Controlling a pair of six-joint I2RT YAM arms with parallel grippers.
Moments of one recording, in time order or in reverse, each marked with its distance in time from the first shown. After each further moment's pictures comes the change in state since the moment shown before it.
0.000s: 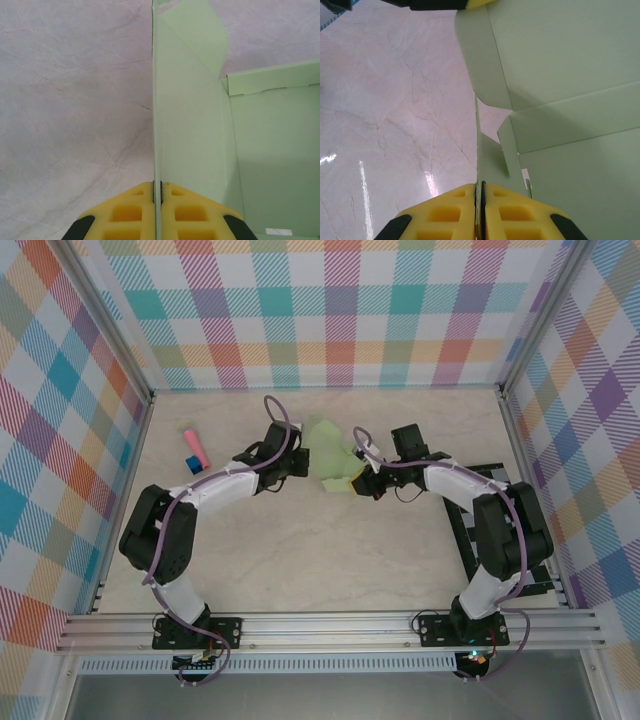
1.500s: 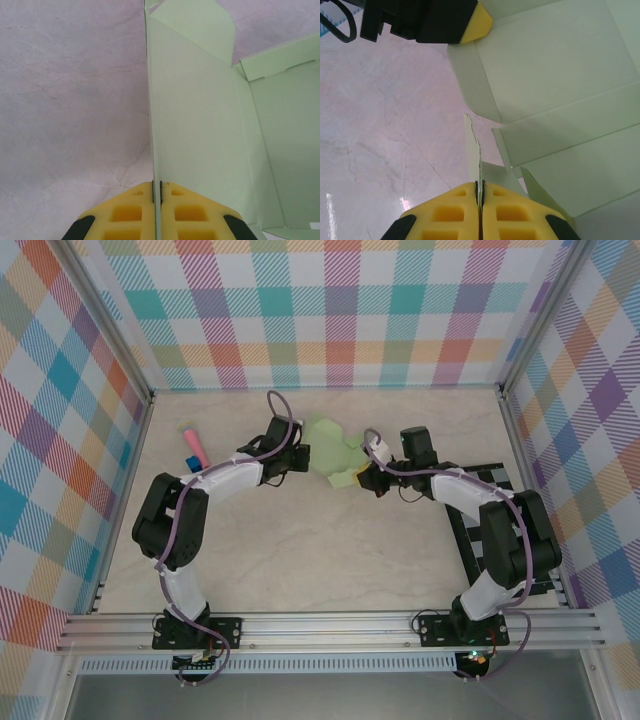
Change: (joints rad) left arm 0.045 0.106 0.079 0.002 0.044 0.030; right arm -0.028 -0.059 -0.103 0.219 0.079 0.113
